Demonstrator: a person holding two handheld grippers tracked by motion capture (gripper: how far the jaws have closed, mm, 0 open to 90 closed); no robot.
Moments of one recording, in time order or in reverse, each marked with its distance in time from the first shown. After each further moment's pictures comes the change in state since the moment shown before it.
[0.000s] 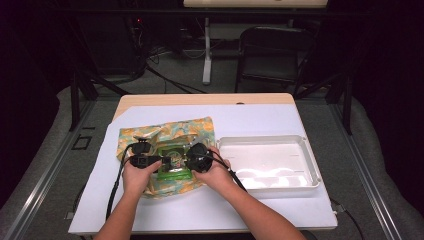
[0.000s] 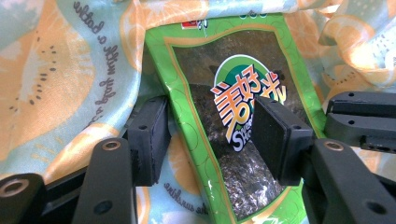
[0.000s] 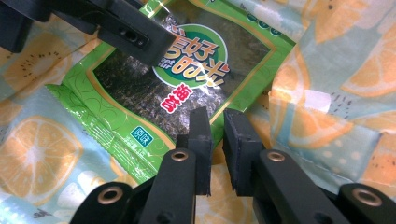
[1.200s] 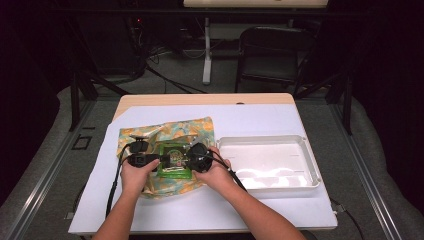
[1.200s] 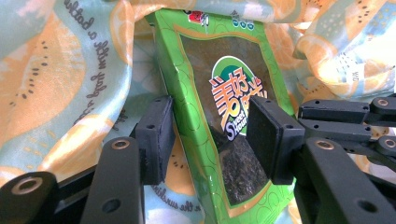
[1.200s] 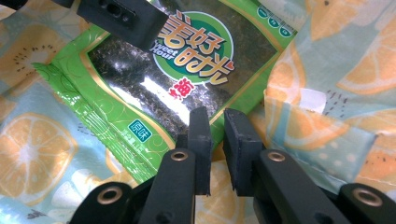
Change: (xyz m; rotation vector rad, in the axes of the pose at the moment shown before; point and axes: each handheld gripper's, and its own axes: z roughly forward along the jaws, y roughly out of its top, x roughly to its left) left arm 0.001 0.001 -0.007 -0.023 -0.059 -0.038; right arm 0.000 0.000 0.001 0.009 -0.008 0.004
